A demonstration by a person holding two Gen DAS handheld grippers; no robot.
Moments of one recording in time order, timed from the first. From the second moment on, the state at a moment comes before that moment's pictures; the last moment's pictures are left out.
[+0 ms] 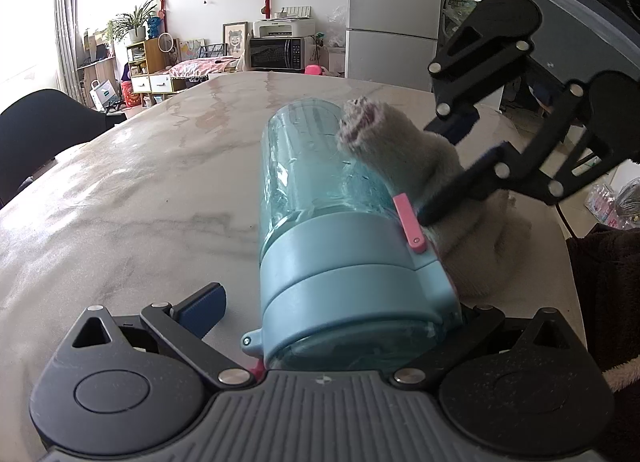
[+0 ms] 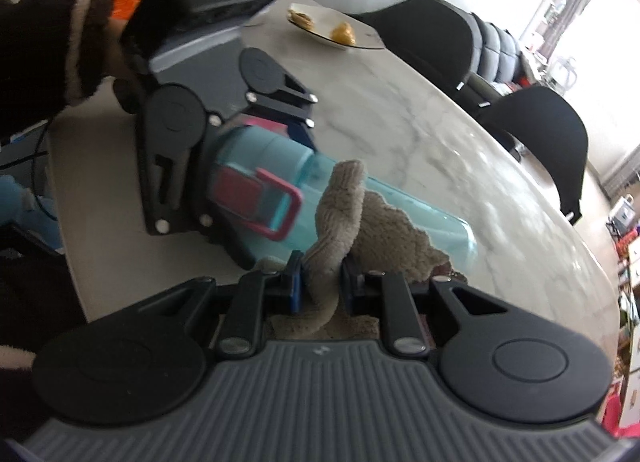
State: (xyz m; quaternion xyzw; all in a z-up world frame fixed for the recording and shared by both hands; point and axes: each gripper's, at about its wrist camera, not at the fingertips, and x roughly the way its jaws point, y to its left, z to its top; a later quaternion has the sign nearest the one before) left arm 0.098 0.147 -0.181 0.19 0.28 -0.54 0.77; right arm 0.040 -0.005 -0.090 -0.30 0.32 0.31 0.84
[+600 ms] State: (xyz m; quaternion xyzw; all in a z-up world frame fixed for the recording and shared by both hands) left arm 0.098 0.147 -0.181 0.19 0.28 -0.54 0.77; right arm 0.072 -0.058 -0.089 -0.24 0.34 0.21 0.88
